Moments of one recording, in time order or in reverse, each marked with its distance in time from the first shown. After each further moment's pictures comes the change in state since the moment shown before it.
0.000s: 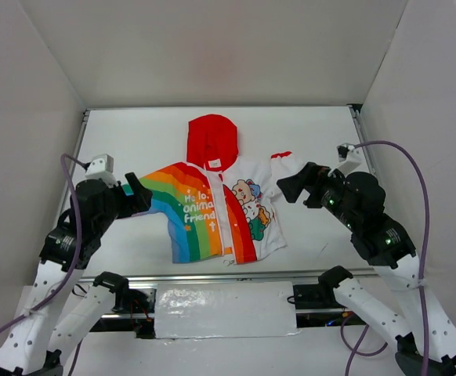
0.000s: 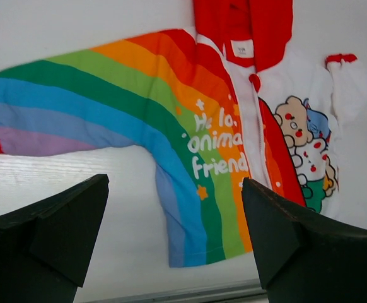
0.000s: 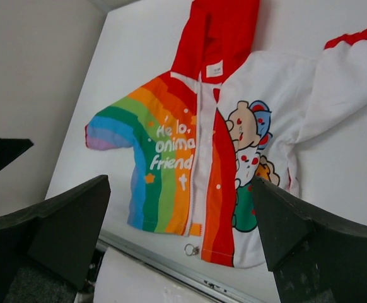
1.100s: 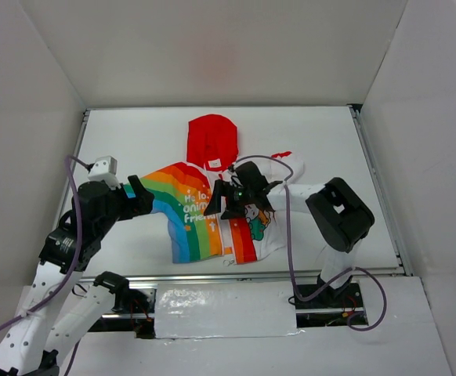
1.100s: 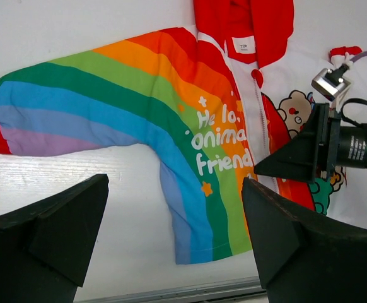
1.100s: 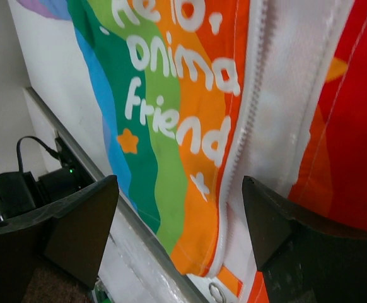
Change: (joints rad) left arm -0.046 0.004 0.000 -0.019 -0.011 0.003; right arm 0.196 1.125 -0.087 0.700 -0.501 0.194
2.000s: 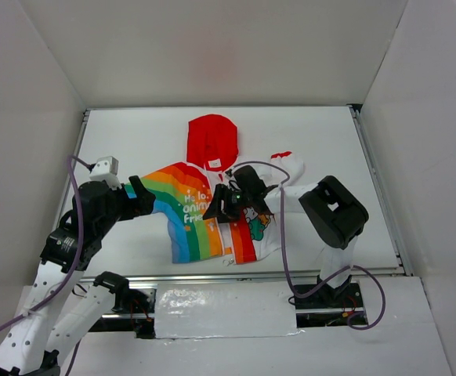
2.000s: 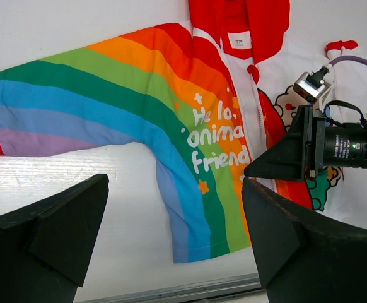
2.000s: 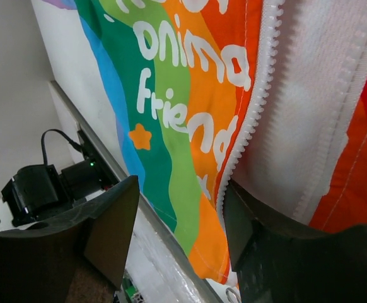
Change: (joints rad) left arm 0.013 0.001 -0.012 0.013 0.039 0.010; right arm 0.015 0.060 -0.011 0.105 -0.070 0.099
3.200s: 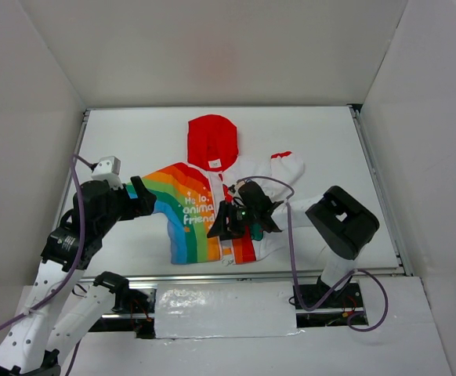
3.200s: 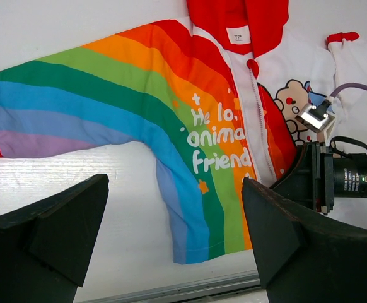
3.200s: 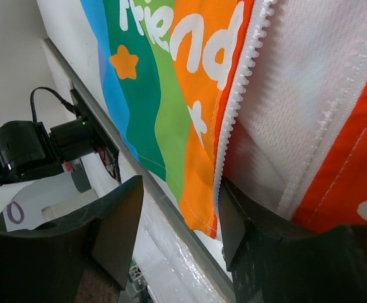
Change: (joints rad) left arm 0.005 0.008 -0.002 0.001 0.022 0.021; right arm 0.061 -0.111 -0.215 0.124 -0.026 0.053
